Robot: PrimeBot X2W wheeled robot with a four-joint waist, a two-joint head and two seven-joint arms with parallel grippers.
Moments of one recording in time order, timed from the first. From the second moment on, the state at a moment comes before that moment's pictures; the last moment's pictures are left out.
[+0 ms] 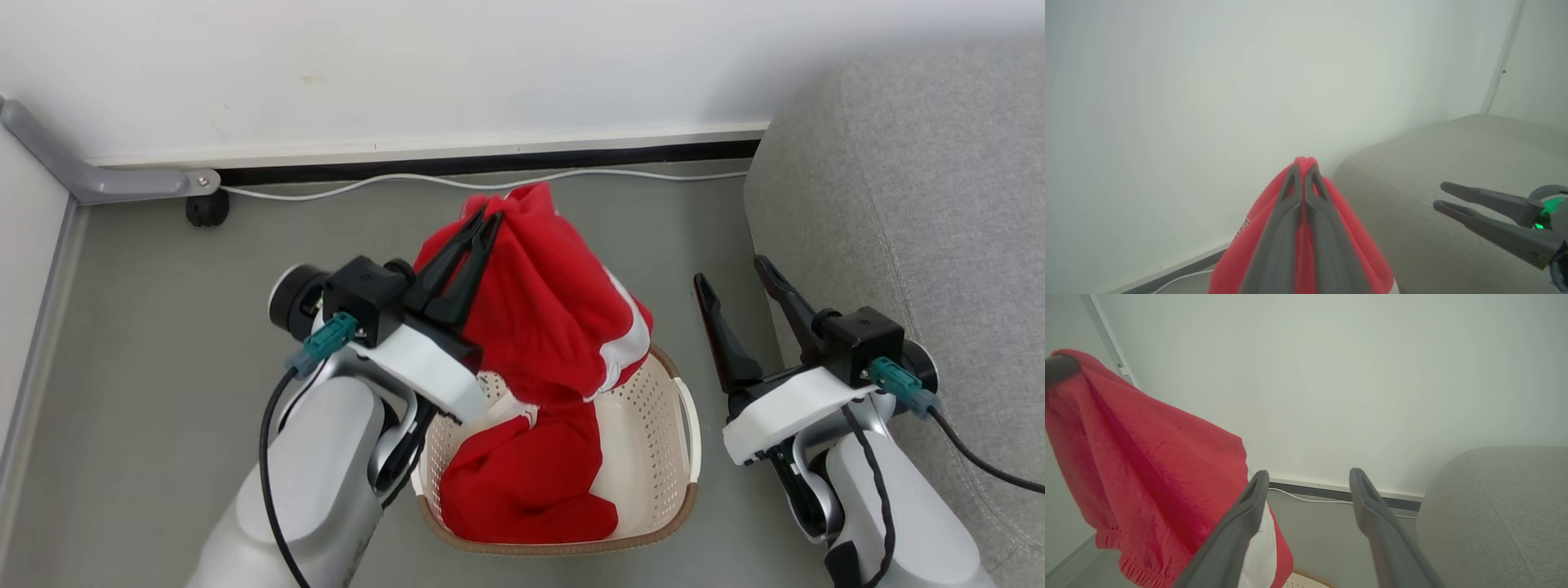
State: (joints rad) left arm -0.55 0.07 -0.47 0.43 -0.33 -0.13 -0.26; right arm -0.44 -0.08 0.30 0.49 0.24 0.13 -0.26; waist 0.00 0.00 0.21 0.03
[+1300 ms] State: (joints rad) left arm -0.63 0.05 -0.55 0.34 -0.34 -0.13 -0.26; right arm -0.53 -0.07 0.58 0.38 0.27 0.13 -0.26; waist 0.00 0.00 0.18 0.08
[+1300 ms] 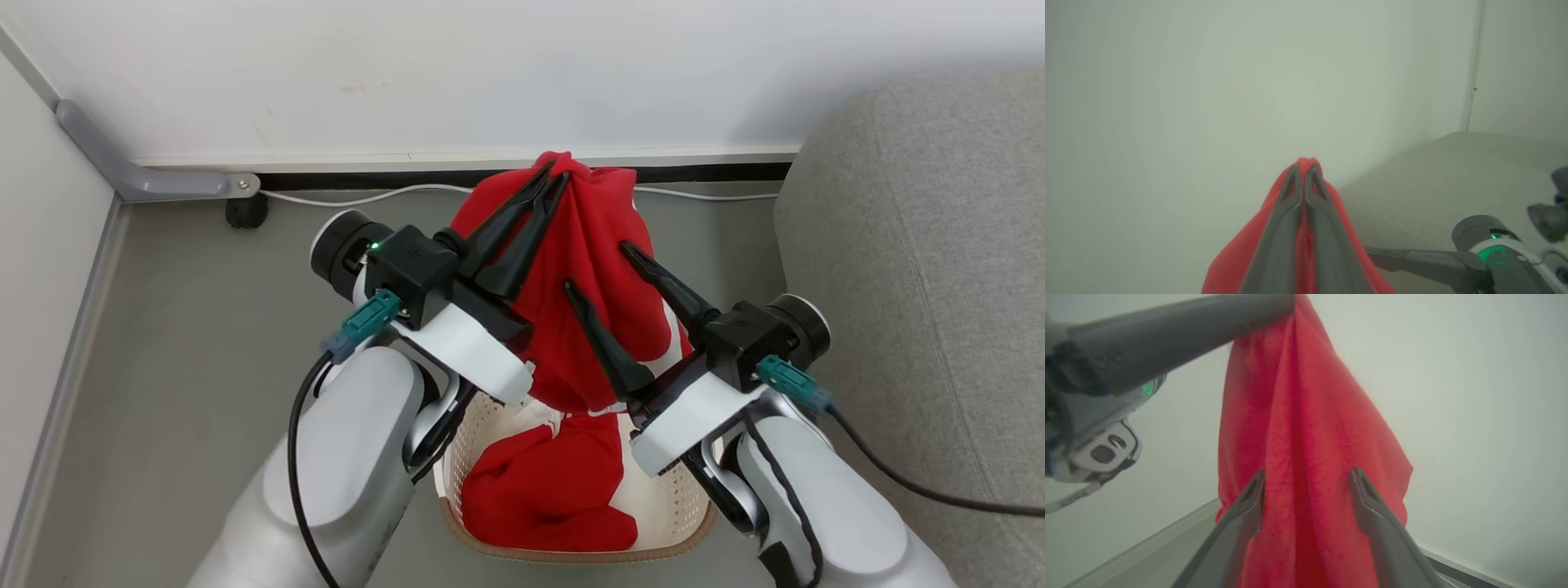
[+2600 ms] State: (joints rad) left arm -0.57 0.15 -0.67 0.40 -0.45 -0.13 -0.26; right arm -0.52 -0.07 0.38 0.37 0.33 0.13 -0.26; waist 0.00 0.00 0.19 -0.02
